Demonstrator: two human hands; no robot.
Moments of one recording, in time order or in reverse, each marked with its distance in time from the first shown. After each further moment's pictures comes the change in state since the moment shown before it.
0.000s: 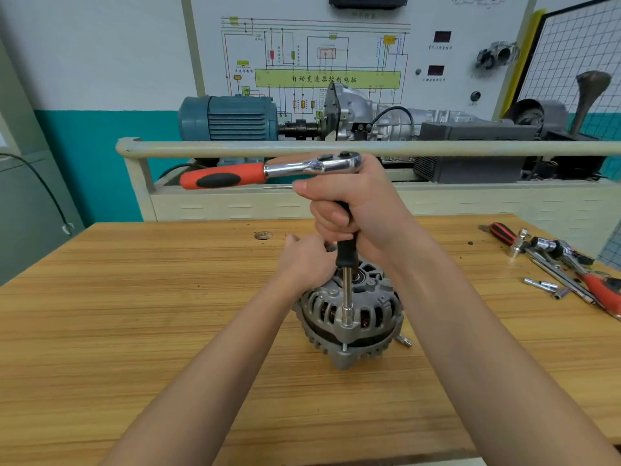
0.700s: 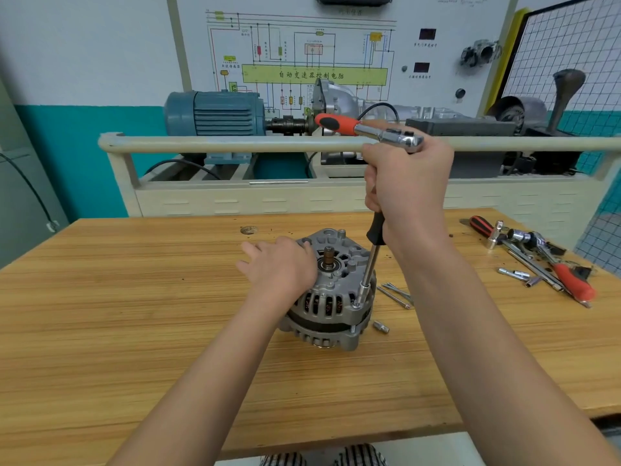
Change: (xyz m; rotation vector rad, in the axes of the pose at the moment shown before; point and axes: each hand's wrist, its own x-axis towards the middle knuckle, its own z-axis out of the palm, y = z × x) left_hand -0.026 0.013 0.012 0.188 0.120 -0.315; right_hand -0.026 -0.024 -0.017 -0.161 0.804 -0.202
